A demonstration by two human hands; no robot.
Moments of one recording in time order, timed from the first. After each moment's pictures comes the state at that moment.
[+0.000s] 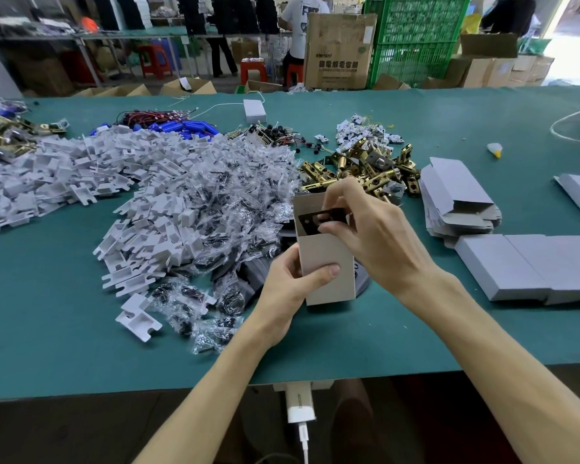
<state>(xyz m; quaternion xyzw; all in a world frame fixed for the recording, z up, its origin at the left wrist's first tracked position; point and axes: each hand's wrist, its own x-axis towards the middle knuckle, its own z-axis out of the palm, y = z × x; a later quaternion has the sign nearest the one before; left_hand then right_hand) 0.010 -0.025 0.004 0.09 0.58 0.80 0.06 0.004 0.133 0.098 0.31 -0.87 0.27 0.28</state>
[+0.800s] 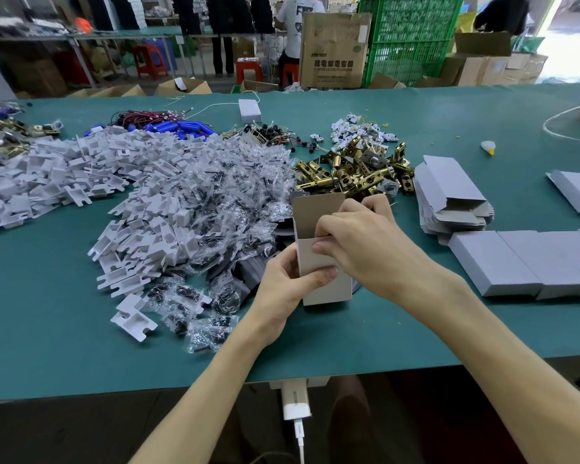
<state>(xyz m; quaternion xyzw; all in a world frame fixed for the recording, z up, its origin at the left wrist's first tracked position) 0.014 -0.023 0.008 0.10 0.61 0.78 0.06 0.012 0.131 0.105 0.26 -0.95 0.06 0.15</state>
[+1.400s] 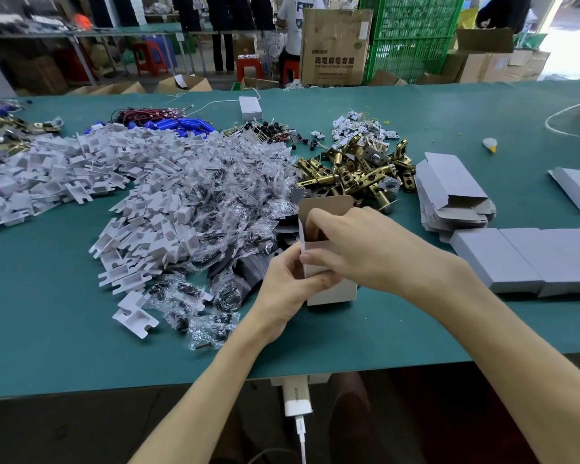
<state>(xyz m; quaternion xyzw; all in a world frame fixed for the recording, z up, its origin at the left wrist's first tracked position) 0.015 -0.024 0.007 0.15 0.61 0.78 0.05 0.014 0.122 0.121 0.28 -0.96 0.02 0.05</state>
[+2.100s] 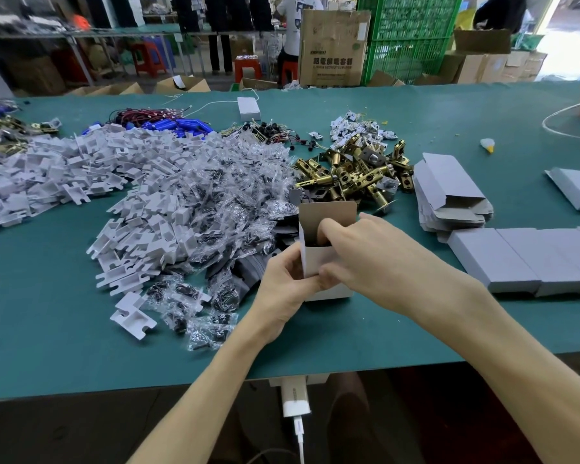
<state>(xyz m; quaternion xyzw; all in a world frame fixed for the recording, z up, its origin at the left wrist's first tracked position) 0.018 -0.023 0.009 0.17 0.60 0.78 0.04 0.040 0.127 0.125 0.26 -0.96 0.00 0.07</state>
